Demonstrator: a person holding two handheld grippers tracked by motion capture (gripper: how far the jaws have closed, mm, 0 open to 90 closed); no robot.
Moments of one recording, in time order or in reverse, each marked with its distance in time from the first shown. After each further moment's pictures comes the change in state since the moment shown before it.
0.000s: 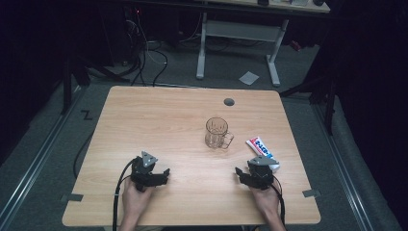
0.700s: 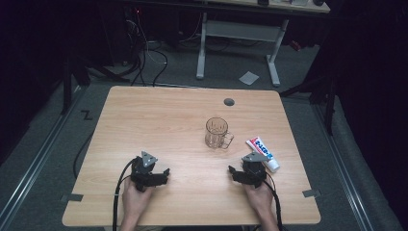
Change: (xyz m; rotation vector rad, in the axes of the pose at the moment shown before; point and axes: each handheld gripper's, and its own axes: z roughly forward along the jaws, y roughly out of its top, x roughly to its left) left arm 0.000 0.000 0.000 -0.002 0.003 -0.004; right arm 0.008 0.009 0.020 0.011 0.016 -0.008
